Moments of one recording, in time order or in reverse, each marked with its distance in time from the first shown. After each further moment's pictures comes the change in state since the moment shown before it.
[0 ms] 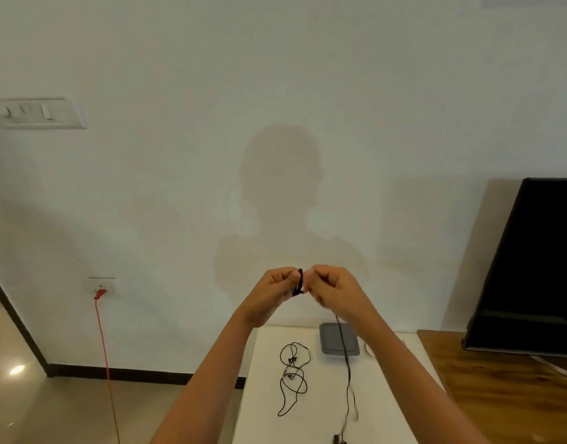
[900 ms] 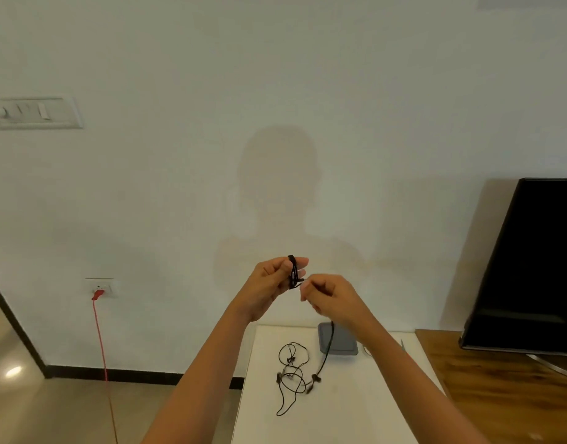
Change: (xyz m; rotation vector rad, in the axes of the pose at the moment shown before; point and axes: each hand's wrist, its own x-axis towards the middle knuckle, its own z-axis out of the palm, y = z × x) left_hand 0.005 0.008 -0.007 -0.101 0.077 0.006; right_hand -0.002 0.015 0.000 -0.078 -0.041 0.022
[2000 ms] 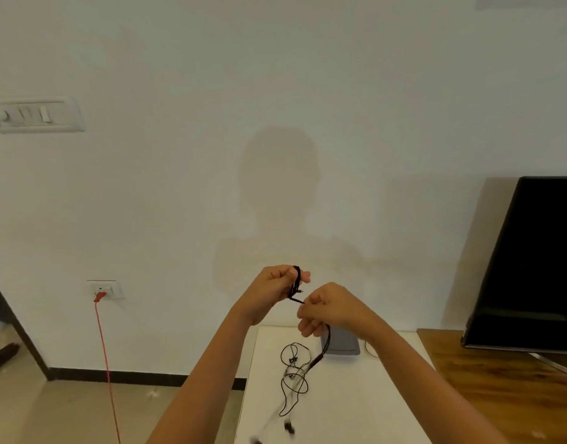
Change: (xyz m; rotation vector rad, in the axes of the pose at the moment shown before) left_hand -0.007 0.001 0.004 0.227 0.015 -0.092; right_hand 0.000 -0.004 0.000 -0.058 -0.246 0.286
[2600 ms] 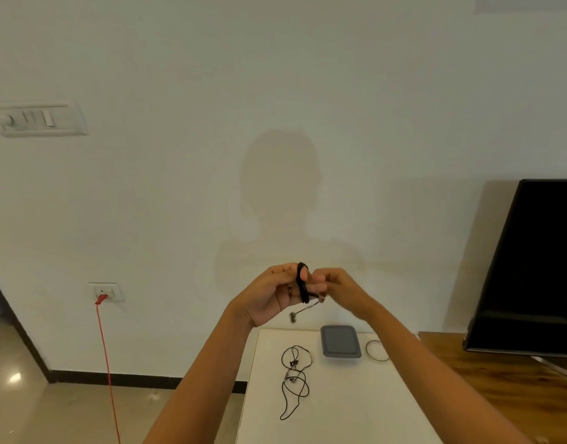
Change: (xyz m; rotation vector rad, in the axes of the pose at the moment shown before) left_hand -0.012 0.025 0.004 -0.482 -0.243 -0.041; right_hand 0.052 0.036 -0.031 0.098 0.101 -0.338
